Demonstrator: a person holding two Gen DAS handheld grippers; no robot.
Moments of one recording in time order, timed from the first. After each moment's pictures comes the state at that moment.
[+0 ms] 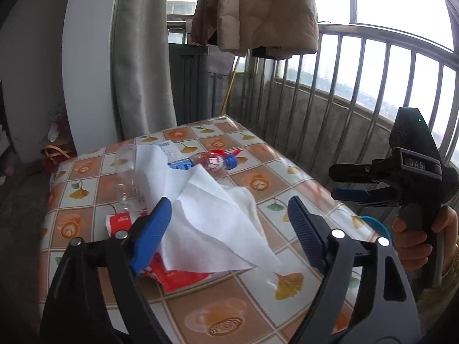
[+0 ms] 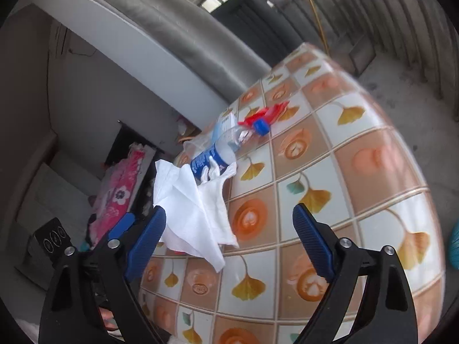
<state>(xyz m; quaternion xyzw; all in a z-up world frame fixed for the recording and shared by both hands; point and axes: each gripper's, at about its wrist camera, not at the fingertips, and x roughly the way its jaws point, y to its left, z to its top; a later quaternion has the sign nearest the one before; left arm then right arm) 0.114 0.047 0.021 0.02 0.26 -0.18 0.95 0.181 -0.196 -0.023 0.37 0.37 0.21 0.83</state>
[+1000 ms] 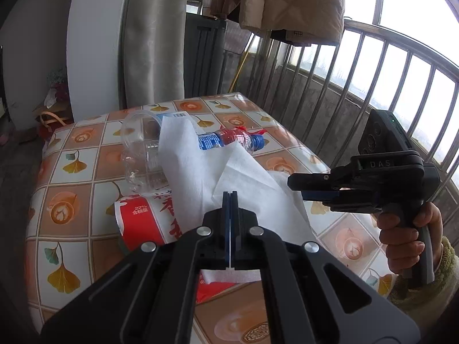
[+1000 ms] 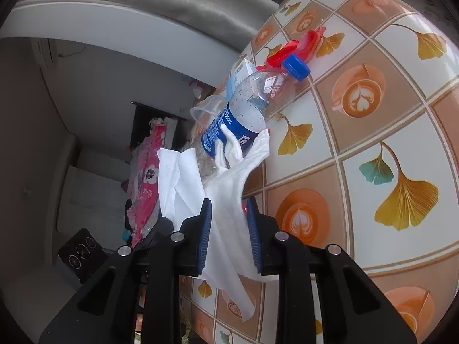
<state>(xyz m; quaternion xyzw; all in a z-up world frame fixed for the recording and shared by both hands) 0.151 0.087 -0.006 -0.04 0.32 -0.19 0.93 0.253 -0.145 -0.052 0.42 0.44 0.27 0.75</state>
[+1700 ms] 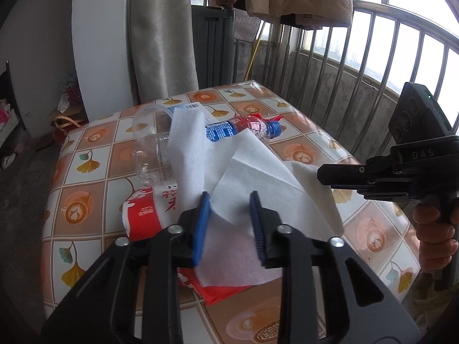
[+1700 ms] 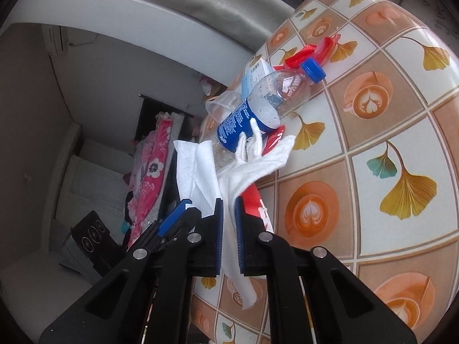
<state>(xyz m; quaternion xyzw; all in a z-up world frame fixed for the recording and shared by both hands) 0.157 0.074 -0.016 0.02 0.35 -0.14 0.93 0.240 -0.139 -0.035 0.39 0.43 0.29 0.76</state>
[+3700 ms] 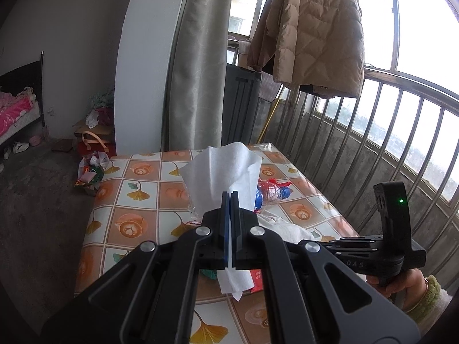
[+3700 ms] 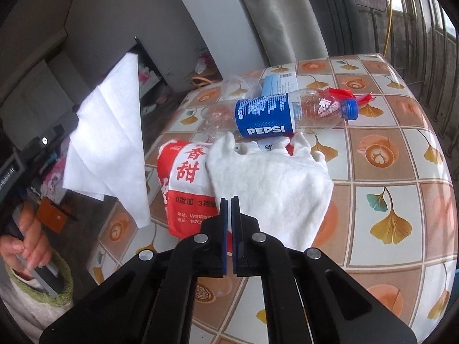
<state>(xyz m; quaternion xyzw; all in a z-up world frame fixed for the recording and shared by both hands) 0.084 0.149 0.070 -0.07 0.23 -0.11 0.96 0.203 -0.067 0.003 0.14 0.40 0.25 0.87</state>
